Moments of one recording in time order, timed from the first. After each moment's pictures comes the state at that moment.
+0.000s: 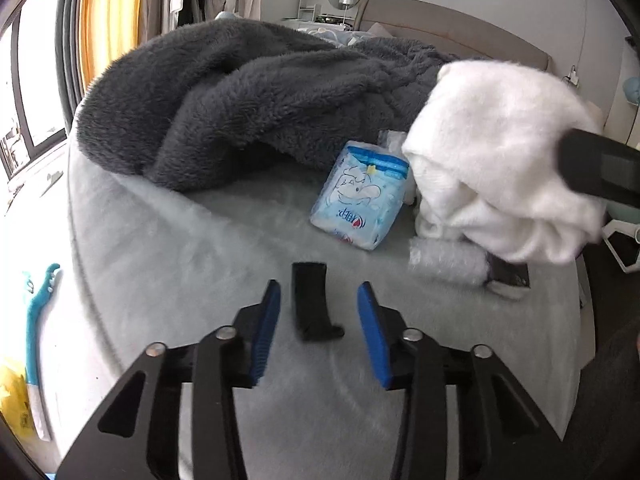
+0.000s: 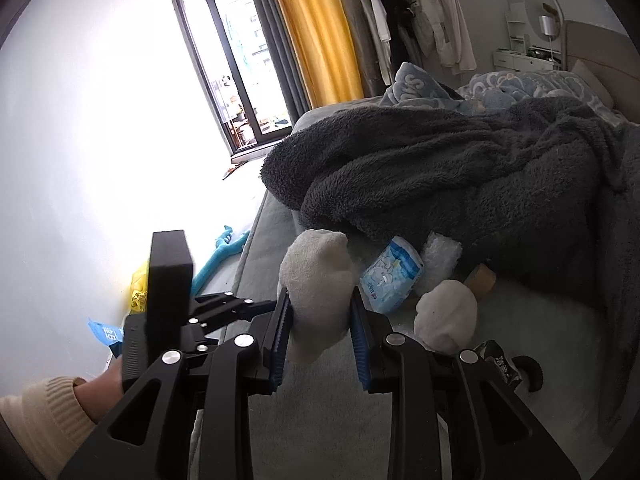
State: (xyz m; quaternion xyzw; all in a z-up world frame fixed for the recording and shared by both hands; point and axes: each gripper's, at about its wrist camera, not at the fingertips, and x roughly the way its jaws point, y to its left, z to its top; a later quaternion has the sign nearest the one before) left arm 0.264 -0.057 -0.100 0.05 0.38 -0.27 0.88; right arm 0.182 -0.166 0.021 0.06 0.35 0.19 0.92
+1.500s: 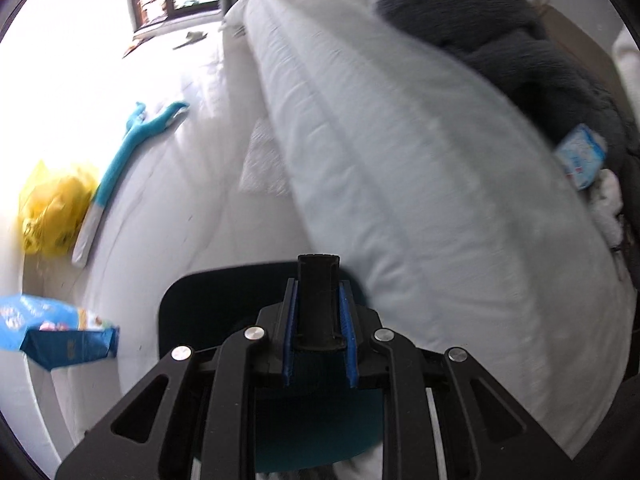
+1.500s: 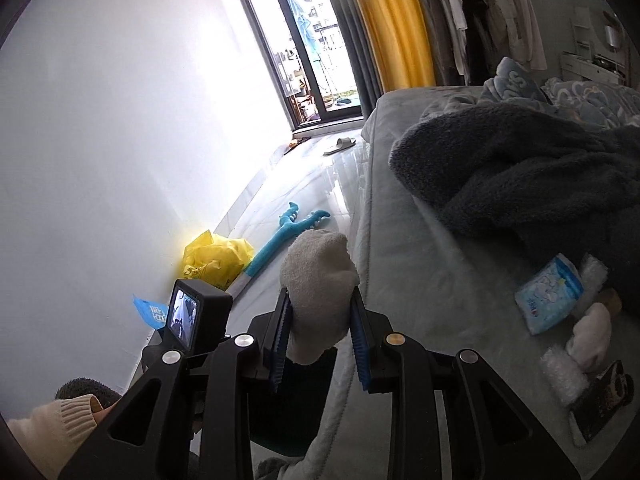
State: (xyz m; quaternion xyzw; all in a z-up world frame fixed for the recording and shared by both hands) left arm 0.206 0.161 -0.151 -0.07 0.52 -0.03 0.85; right arm 0.185 -0.014 0.023 0.03 0.37 0.30 0.88
